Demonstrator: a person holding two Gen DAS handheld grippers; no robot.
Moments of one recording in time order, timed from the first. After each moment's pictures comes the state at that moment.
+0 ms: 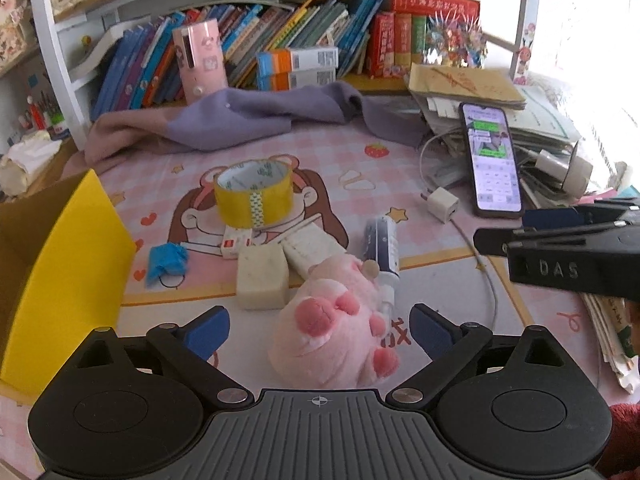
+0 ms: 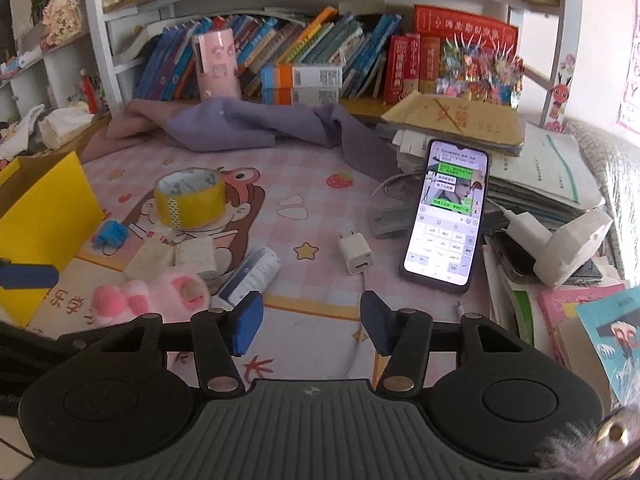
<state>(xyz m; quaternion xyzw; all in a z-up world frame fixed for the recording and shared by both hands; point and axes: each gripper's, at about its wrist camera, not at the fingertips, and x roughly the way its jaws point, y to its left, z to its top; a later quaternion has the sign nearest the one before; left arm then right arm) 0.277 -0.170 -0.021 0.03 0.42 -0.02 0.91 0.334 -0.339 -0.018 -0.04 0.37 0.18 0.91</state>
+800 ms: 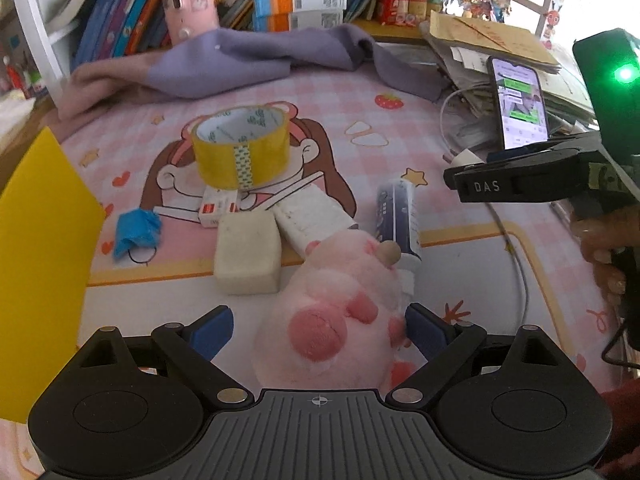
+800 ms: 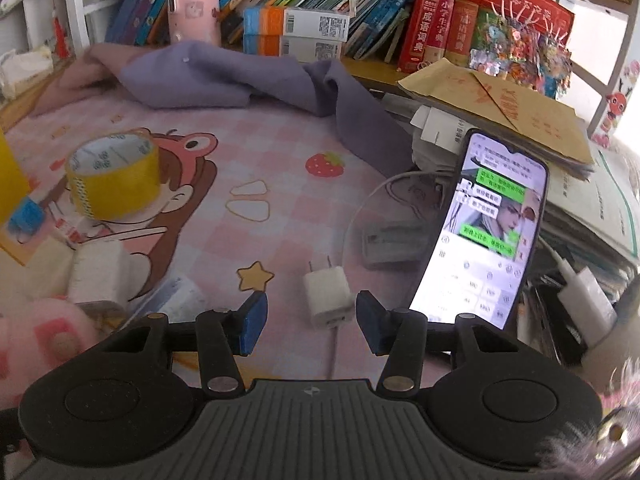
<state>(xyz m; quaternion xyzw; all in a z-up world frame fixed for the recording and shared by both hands) 0.319 -0.168 -0.056 0.01 0.49 -0.02 0.87 0.445 -0.317 -0.072 -0.12 0.41 0.18 0.89</state>
